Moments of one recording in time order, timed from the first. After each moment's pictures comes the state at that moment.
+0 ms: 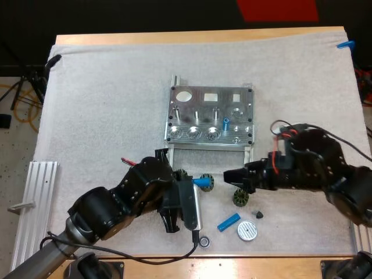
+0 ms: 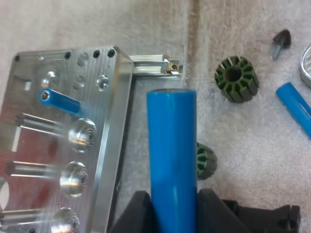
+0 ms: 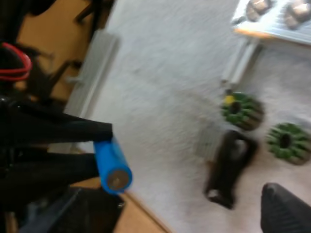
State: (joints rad) left arm -0.85 0.91 -0.92 0.94 0.04 -1.09; right arm 0.69 0.98 -0.93 0.73 -0.48 -1.32
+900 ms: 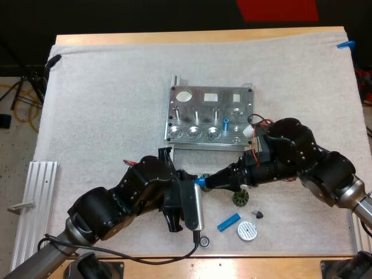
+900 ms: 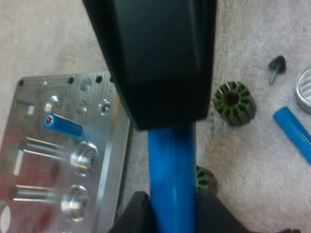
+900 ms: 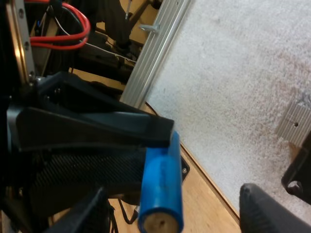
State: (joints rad) left arm -0.85 0.91 -0.92 0.89 0.08 -1.09; right arm 0.69 1.15 -0.93 0.57 -0.77 -1.32
